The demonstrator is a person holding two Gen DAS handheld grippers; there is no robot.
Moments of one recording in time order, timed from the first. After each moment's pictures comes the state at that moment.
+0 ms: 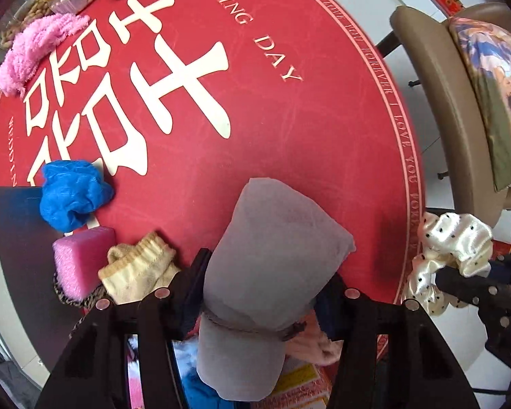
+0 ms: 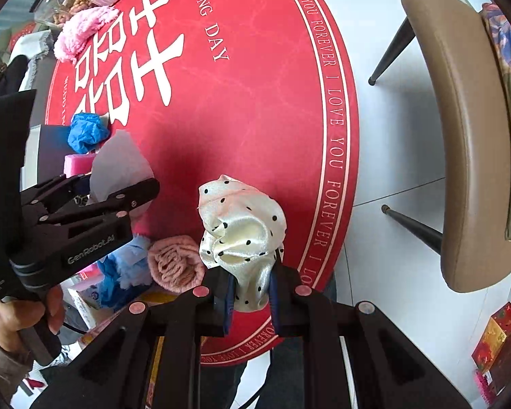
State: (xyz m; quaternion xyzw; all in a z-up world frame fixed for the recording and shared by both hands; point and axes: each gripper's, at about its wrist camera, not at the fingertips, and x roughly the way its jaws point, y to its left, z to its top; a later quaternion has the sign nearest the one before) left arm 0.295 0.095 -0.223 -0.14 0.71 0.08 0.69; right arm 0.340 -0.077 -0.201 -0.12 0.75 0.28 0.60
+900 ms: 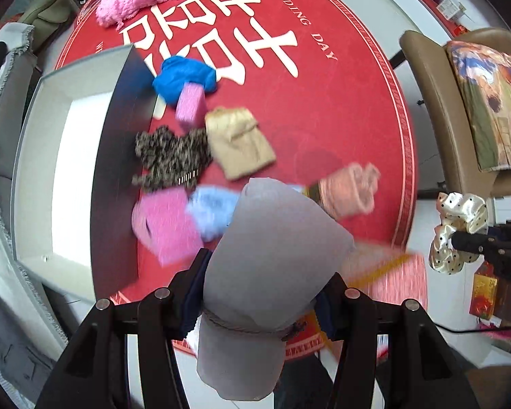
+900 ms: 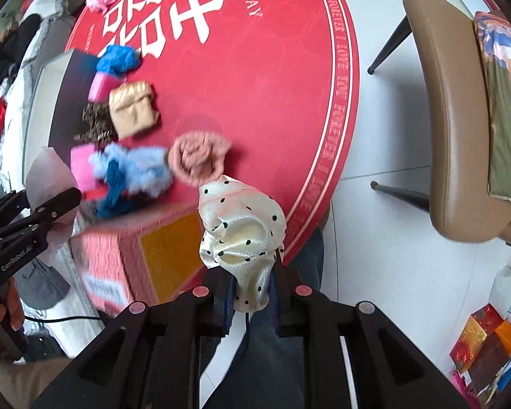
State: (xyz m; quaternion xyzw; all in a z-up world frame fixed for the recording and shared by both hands) left arm 0.138 0.084 -0.136 -0.18 0.69 0.14 0.69; right arm 0.257 -0.102 -0.156 -0.18 0.74 0.29 0.58
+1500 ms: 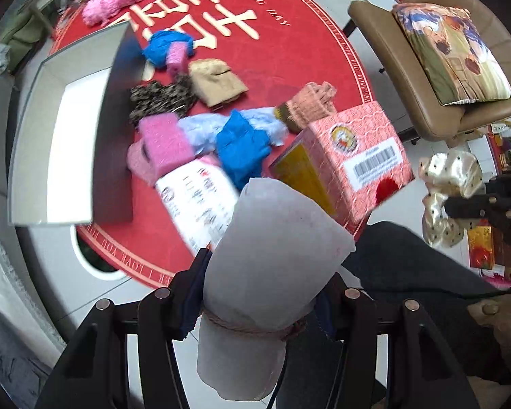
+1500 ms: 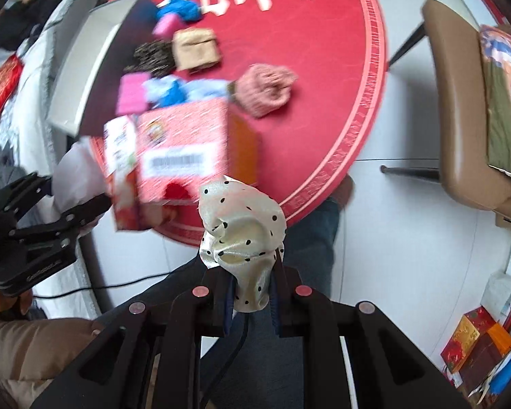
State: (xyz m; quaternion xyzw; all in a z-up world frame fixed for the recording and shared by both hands) left arm 0.037 0.037 -0.108 -0.16 0.68 0.07 0.72; right arm 0.151 -0.108 -0.109 -0.22 0.73 0.32 0.57
